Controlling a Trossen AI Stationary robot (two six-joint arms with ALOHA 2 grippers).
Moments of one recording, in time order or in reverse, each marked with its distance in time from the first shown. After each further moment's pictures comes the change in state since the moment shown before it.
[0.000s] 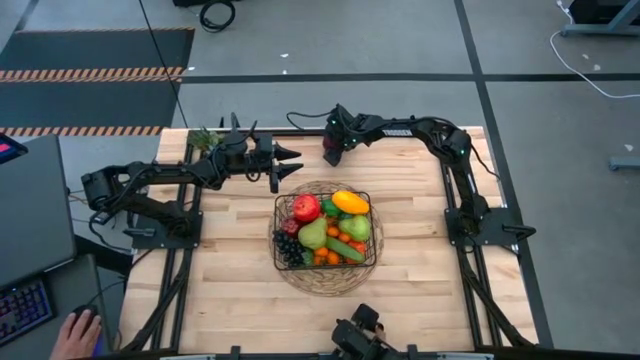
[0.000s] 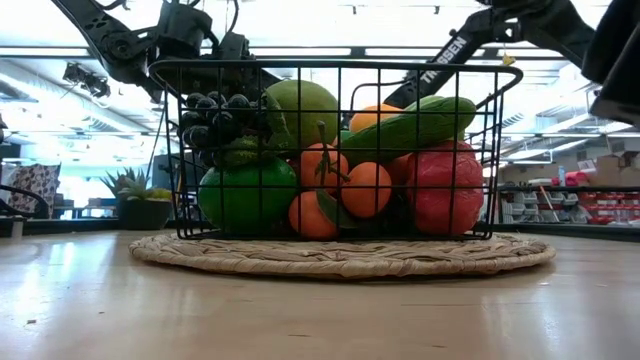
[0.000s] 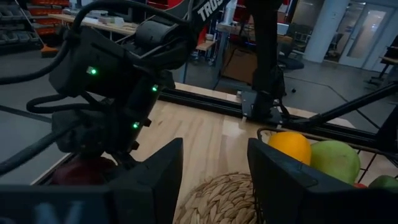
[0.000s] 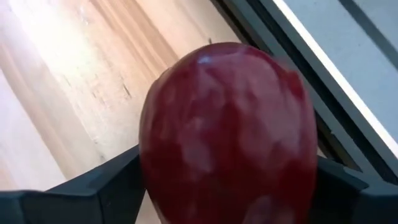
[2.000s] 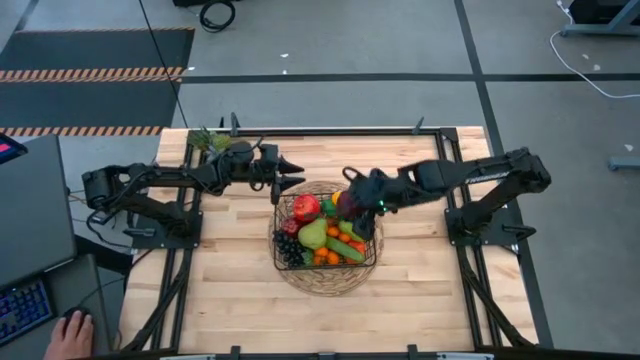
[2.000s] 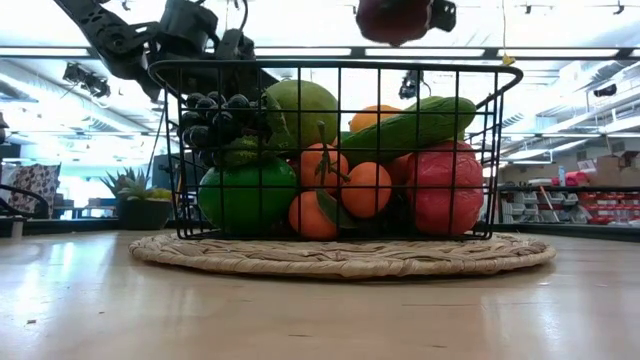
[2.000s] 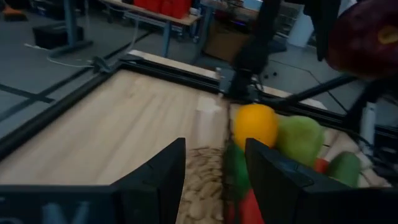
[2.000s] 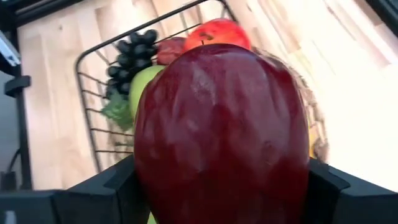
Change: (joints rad) left arm -0.086 -0.001 0.000 -0.089 -0.001 -0.051; right arm 0.778 -0.654 -0.001 -0.553 0.208 0.517
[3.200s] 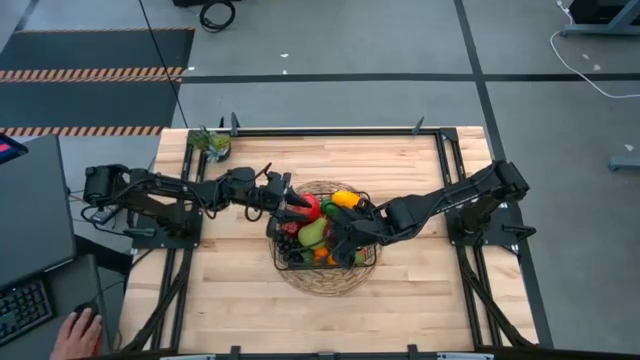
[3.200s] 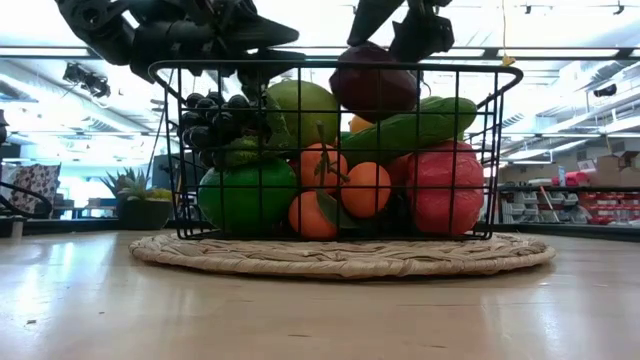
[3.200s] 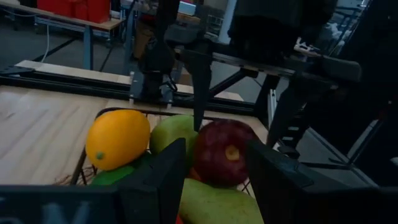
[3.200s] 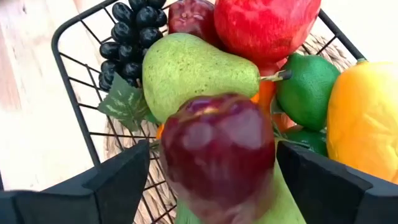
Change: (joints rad) left arm -0.290 0.000 0.000 0.090 0.000 -0.030; right arm 0.162 0.213 -0.002 0.088 0.149 0.228
